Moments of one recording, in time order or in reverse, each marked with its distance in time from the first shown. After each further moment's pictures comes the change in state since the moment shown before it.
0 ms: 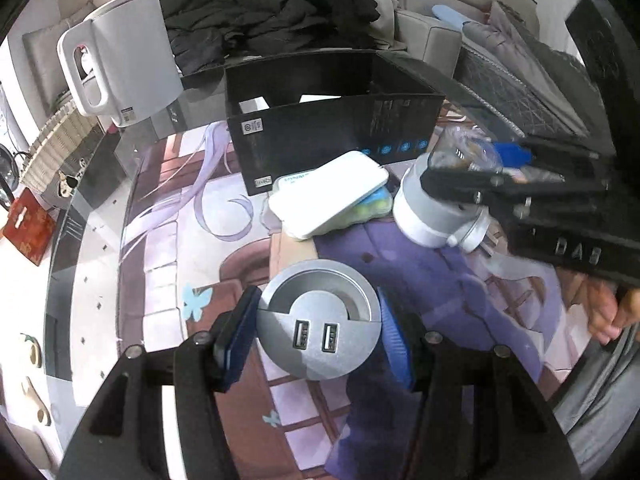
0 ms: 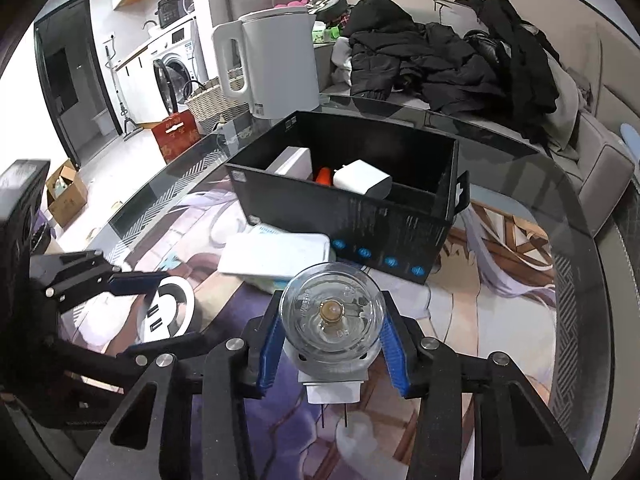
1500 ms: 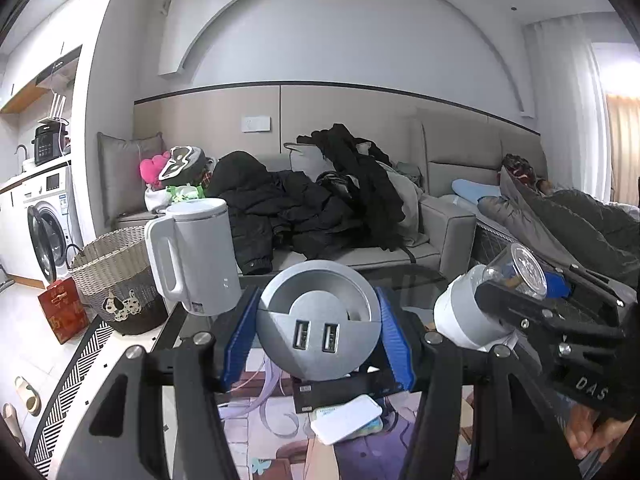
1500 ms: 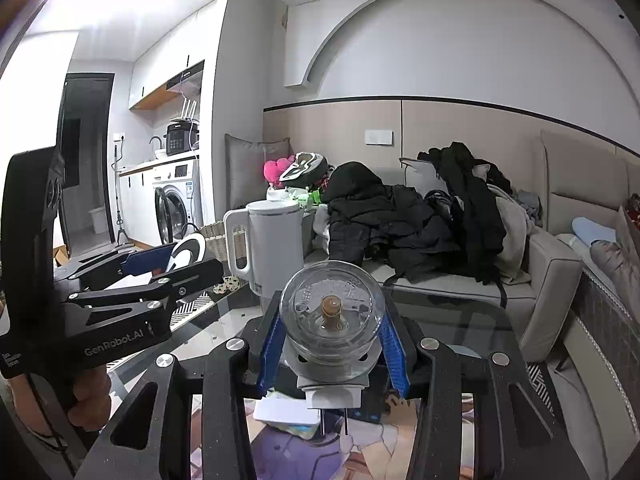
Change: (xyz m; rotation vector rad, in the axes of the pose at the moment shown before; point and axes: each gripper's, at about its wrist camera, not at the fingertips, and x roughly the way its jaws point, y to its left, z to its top) left arm -0.145 0.012 0.060 -0.068 -0.675 0.134; right arm -0.165 0.025 0.035 0.000 -0.590 -0.108
